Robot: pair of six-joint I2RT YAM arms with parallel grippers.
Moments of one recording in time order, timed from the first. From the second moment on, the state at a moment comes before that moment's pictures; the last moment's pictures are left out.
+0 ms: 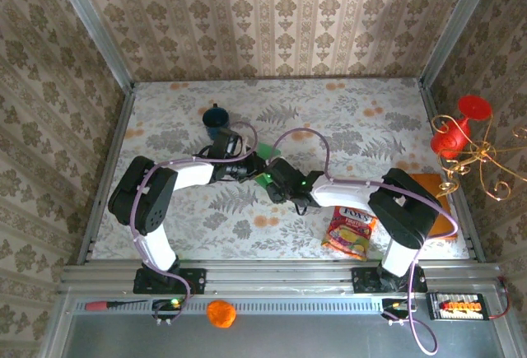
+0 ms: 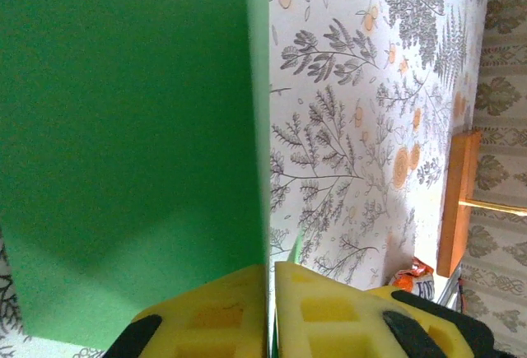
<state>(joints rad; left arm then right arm) -0.54 1.77 0.88 0.07 0.59 -0.81 0.86 1.74 0.96 -0.22 0.24 0.38</state>
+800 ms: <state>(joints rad) -0.54 1.76 0.88 0.06 0.59 -0.83 0.89 1.79 1.00 -0.28 0.40 0.42</state>
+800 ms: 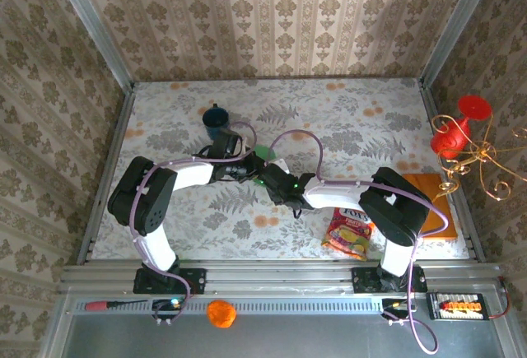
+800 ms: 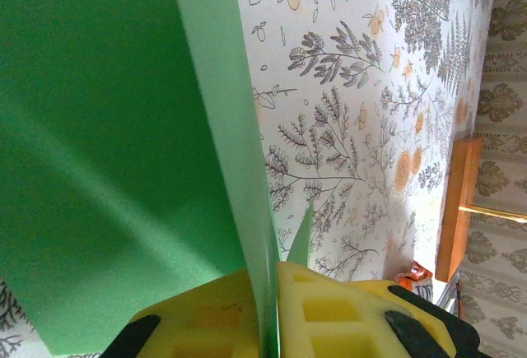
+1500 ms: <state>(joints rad) -0.54 1.76 0.88 0.05 0.59 -0.83 0.89 1.81 1.00 -0.25 0.41 0.34</state>
